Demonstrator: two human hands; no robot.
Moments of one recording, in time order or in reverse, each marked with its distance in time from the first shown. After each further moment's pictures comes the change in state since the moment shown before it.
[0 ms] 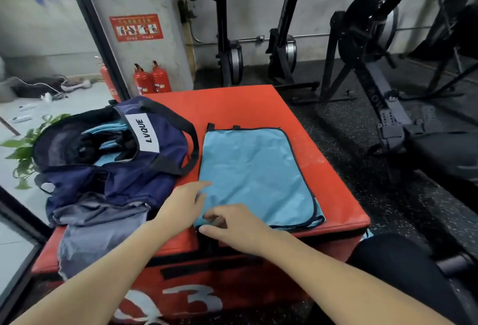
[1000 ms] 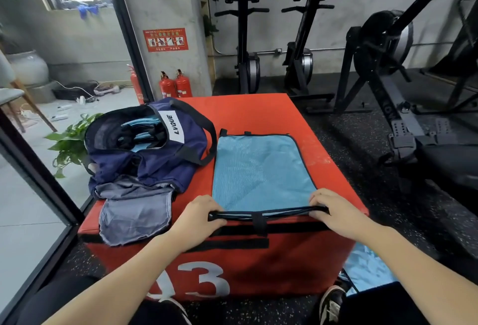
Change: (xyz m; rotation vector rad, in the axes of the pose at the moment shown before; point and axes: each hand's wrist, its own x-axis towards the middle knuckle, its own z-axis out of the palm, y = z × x) left_hand -0.090 0.021 -0.005 0.012 -0.069 0.036; right_hand -0.114 0.126 -0.100 -0.243 0.144 0.066
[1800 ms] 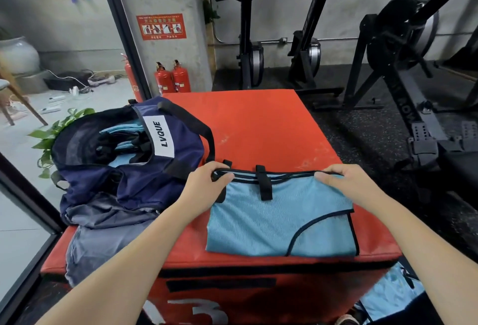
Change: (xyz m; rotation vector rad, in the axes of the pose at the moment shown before) left_hand 0.134 0.002 -0.027 -0.270 0.200 -0.211; right_hand 0.118 0.008 -0.055 0.362 0.143 0.323
